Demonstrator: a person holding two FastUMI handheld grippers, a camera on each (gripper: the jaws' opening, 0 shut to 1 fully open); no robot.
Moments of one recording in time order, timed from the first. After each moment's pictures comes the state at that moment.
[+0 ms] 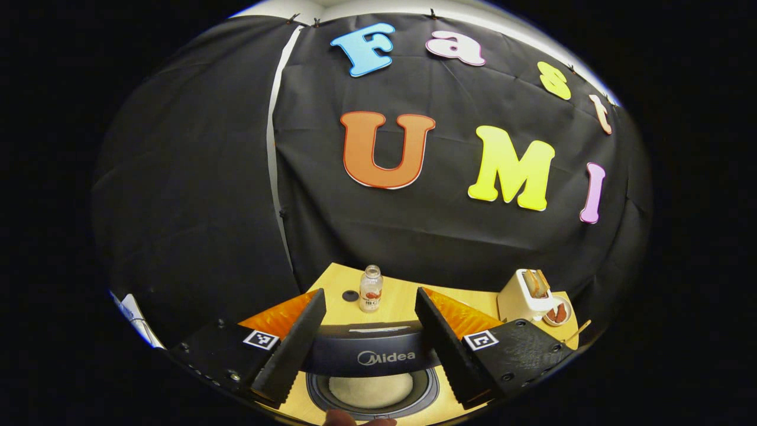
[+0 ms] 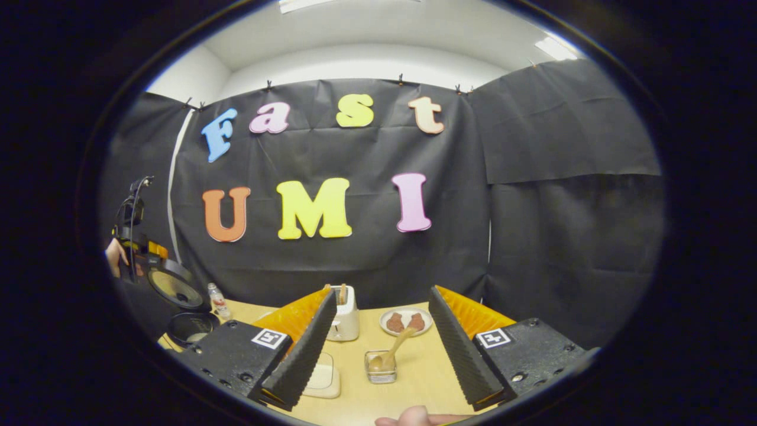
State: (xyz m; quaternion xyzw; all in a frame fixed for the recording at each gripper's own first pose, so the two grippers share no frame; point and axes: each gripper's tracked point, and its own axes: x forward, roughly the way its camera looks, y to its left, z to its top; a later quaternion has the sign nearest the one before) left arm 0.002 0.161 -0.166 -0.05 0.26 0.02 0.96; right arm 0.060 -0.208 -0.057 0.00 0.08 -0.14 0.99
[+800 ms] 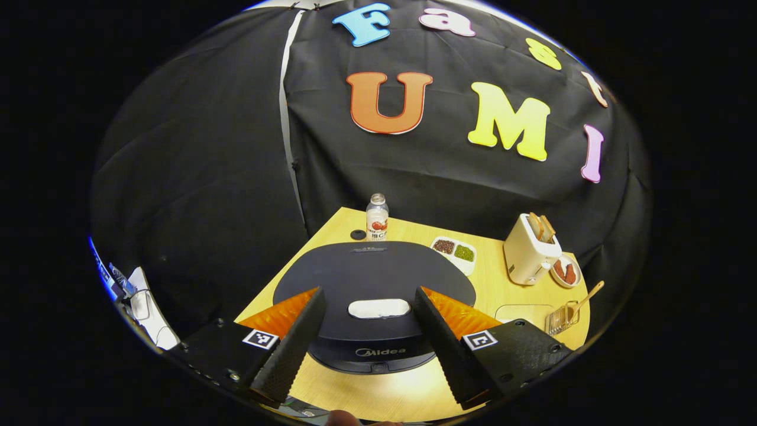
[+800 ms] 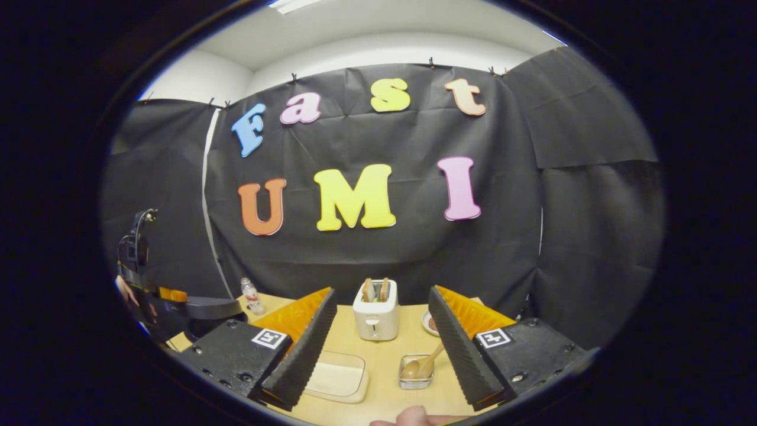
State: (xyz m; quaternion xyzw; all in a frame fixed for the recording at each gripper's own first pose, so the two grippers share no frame) left arm -0.051 0.161 -0.194 -0.03 0.34 0.05 0.94; right arm 0.122 -0.181 -0.090 0.02 0.11 -0.02 0.99
